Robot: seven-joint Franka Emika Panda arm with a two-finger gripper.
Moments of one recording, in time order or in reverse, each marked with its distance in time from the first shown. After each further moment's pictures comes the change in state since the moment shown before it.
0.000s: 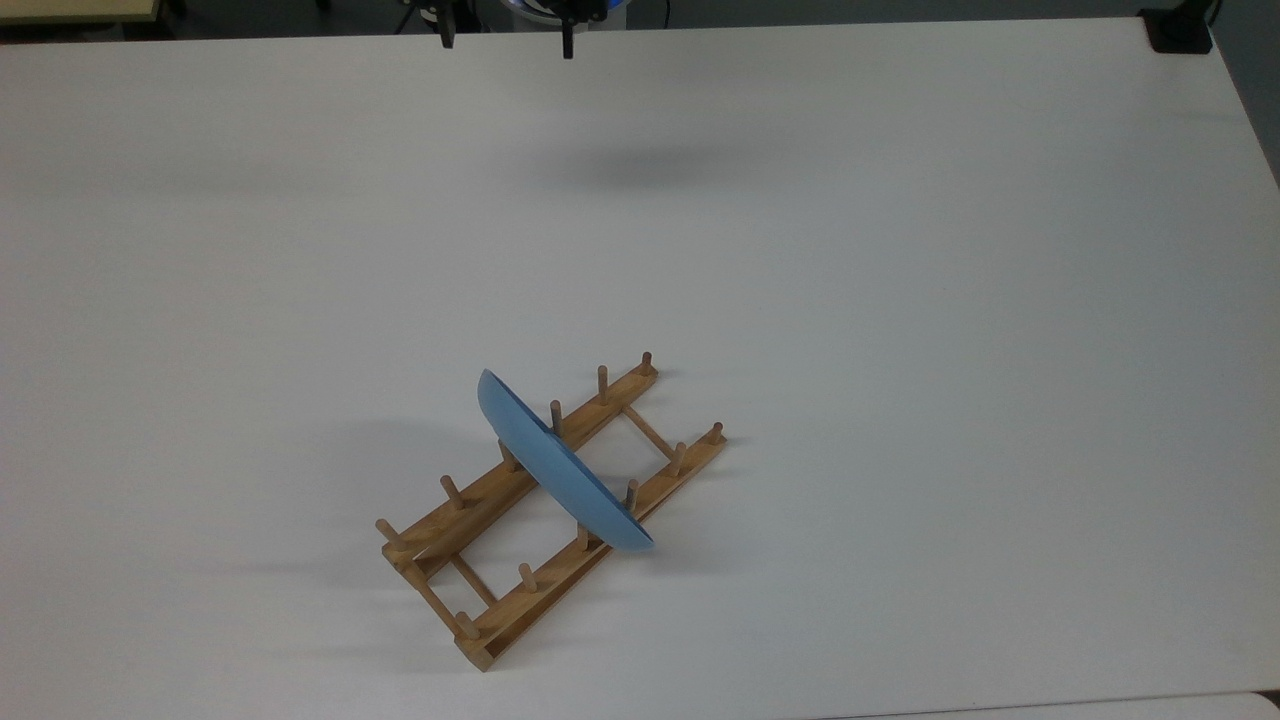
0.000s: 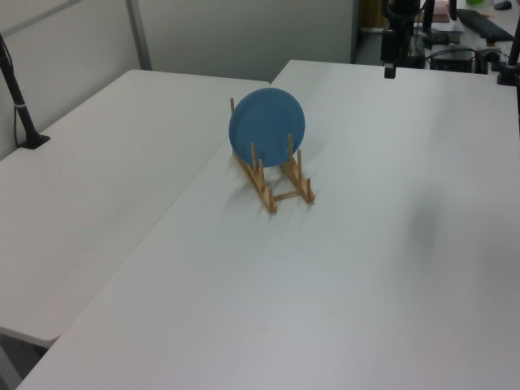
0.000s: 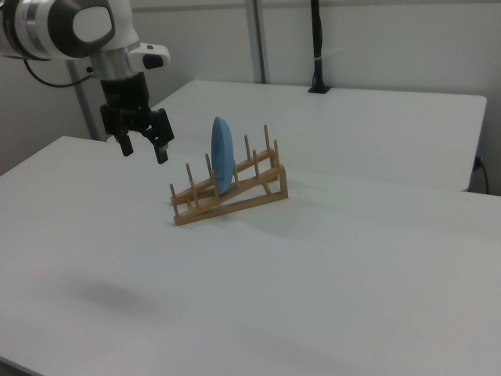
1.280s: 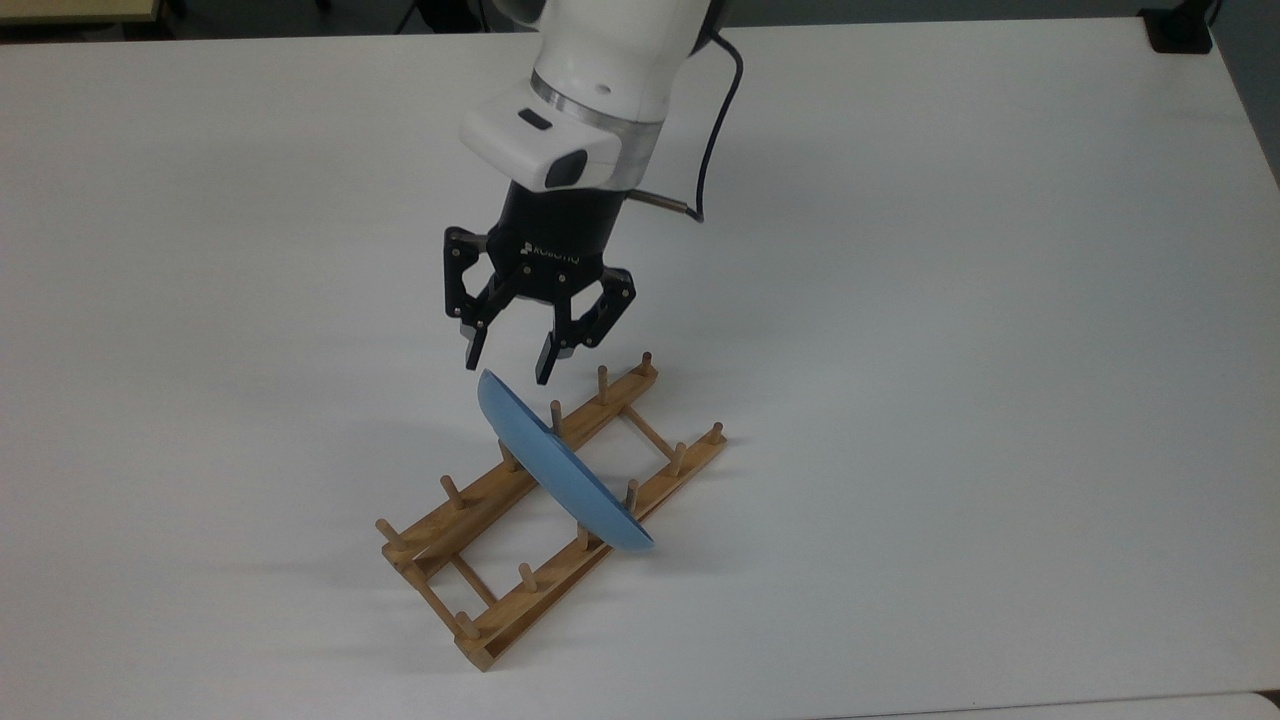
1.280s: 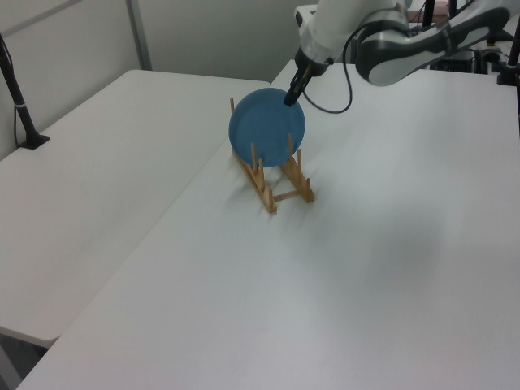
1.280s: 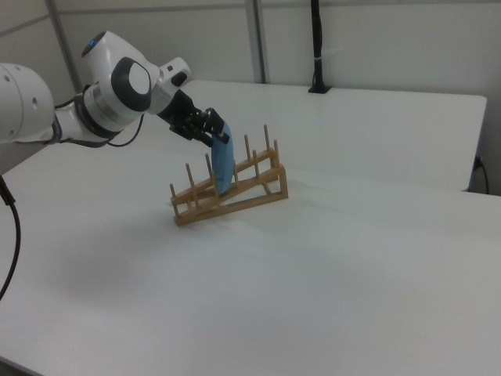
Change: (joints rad) arm 0.064 0.381 0.017 0.085 -0.573 0.761 0.335
